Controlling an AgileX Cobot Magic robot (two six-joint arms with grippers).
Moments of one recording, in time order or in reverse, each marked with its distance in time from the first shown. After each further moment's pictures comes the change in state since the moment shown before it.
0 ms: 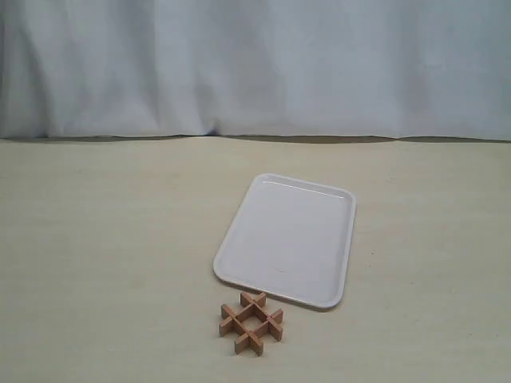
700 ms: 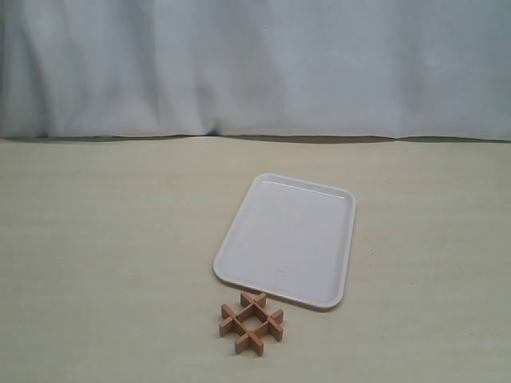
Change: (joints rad) left arm 0.000 0.000 0.000 0.000 0.000 0.000; right arm 0.000 0.000 0.000 -0.002 -0.703 0.553
